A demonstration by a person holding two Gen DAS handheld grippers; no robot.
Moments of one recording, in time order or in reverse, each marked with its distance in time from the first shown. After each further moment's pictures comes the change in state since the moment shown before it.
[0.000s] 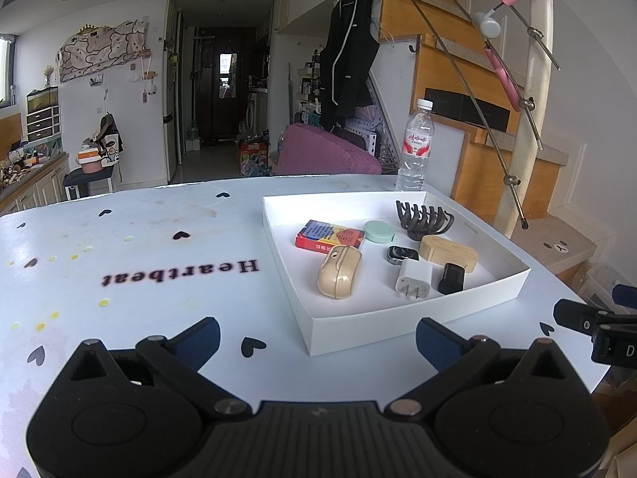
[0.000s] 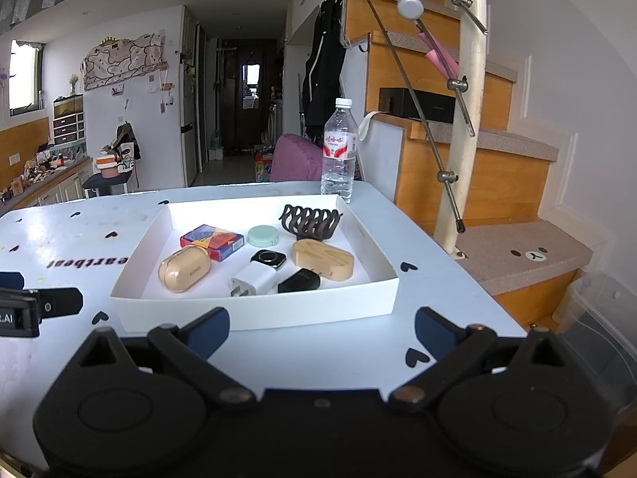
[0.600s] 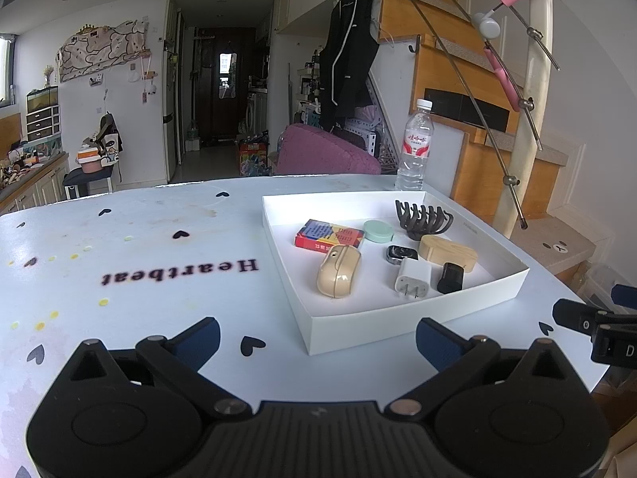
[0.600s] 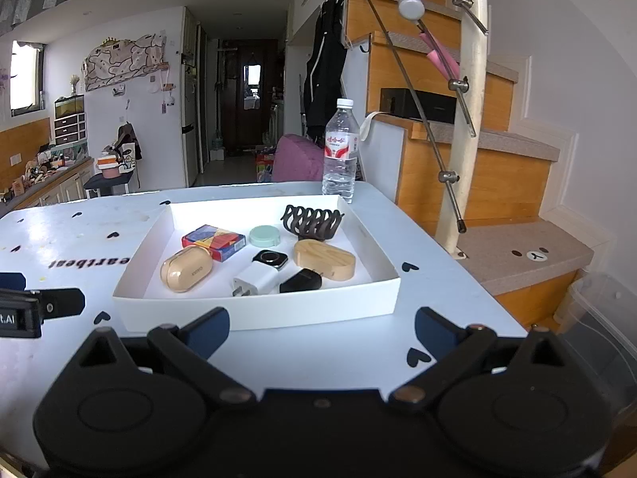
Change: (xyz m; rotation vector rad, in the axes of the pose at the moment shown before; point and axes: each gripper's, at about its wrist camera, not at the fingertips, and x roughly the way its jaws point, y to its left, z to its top) left arm 0.000 0.000 0.000 0.000 0.000 0.000; right arm -0.001 0.000 0.000 0.000 -0.001 0.004
